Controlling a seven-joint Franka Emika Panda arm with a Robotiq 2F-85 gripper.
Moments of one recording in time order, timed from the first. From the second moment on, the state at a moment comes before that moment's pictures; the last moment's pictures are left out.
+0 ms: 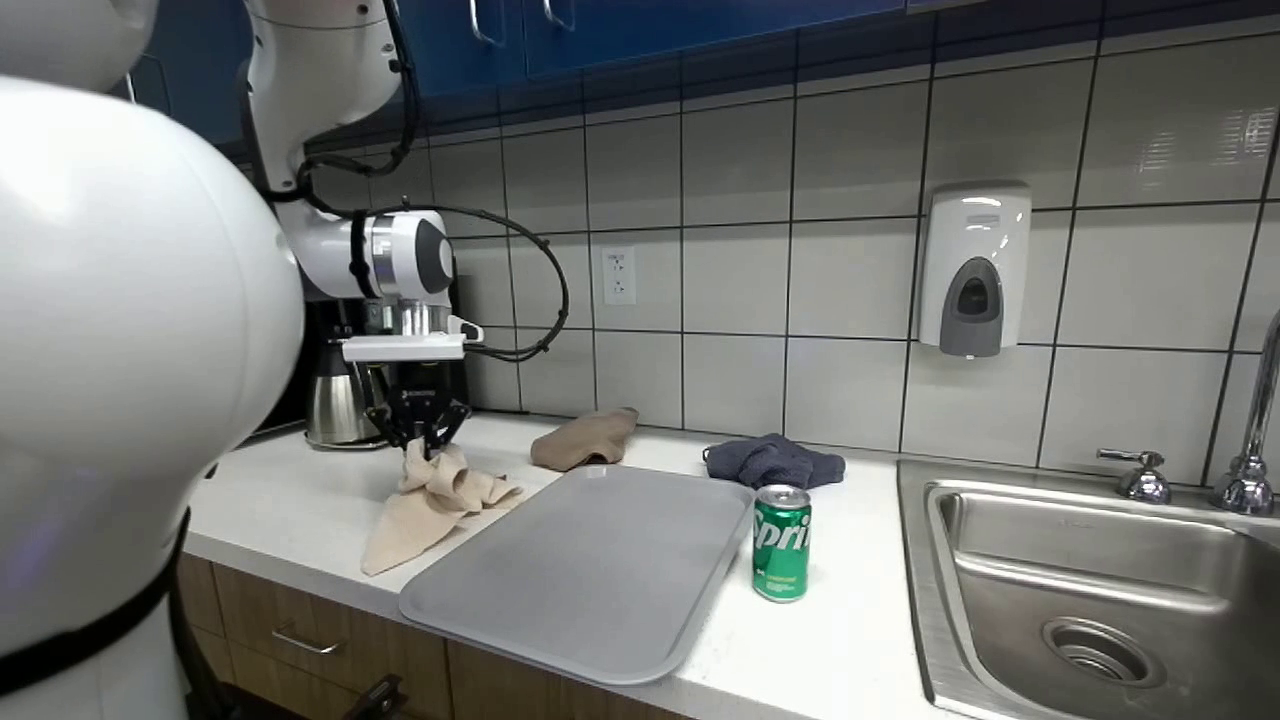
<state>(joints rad) 0.32 0.38 0.21 -2.07 -0.10 2.26 -0.03</state>
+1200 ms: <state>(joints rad) 0.24 0.03 0.19 -2.22 -0.10 2.13 -0.03</state>
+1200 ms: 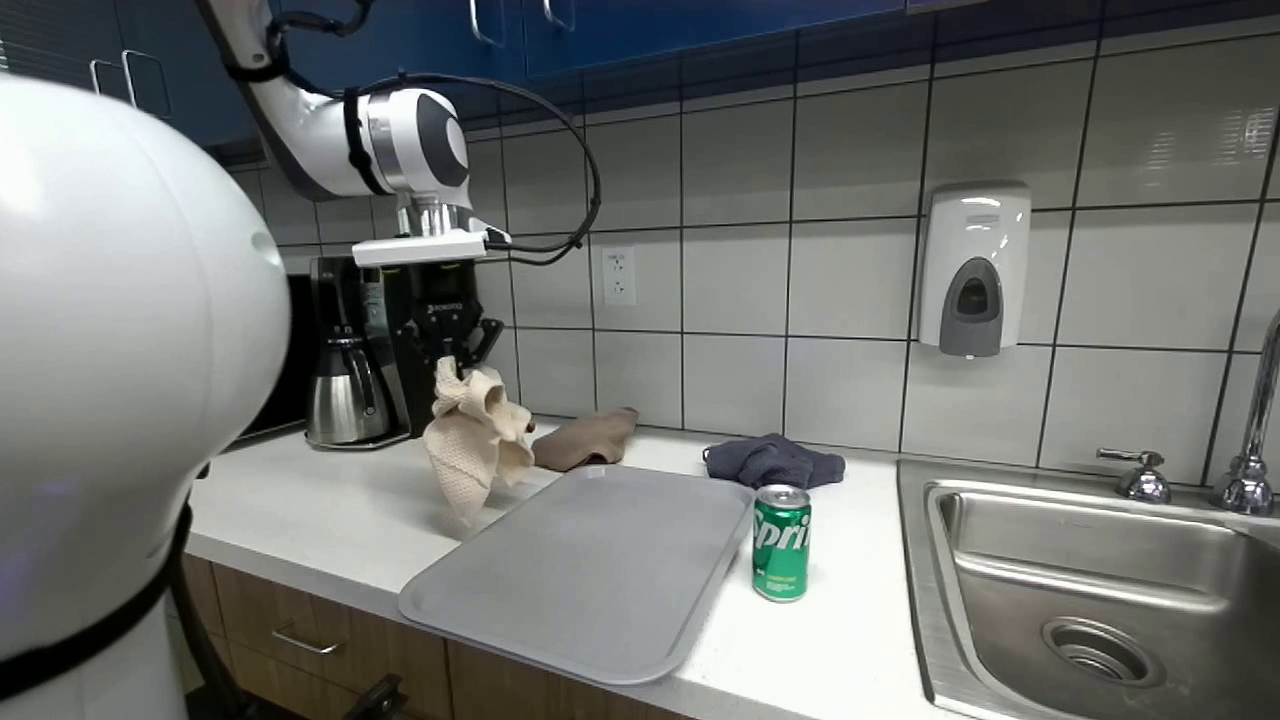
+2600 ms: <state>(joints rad) 0.13 -0.10 0.08 -2.45 -0.05 2.11 -0.03</state>
